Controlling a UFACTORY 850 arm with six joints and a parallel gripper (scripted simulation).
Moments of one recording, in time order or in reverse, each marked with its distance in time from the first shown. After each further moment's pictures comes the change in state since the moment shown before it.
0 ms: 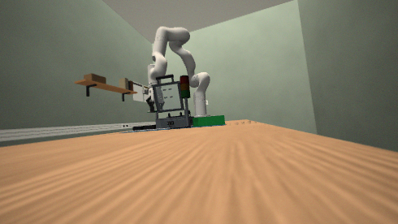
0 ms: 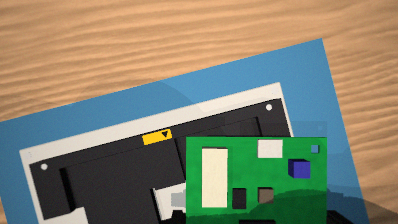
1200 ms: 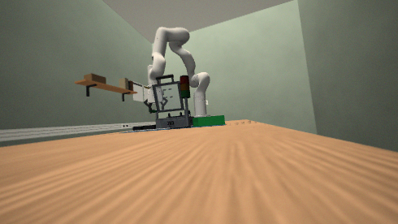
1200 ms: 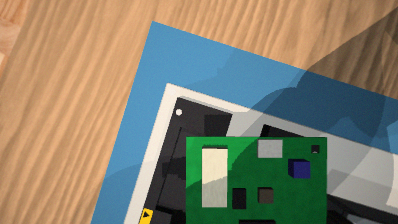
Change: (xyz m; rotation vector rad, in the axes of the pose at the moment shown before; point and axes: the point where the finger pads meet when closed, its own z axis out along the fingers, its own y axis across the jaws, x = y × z) arm 0.000 0.000 0.000 0.005 -0.030 1.011
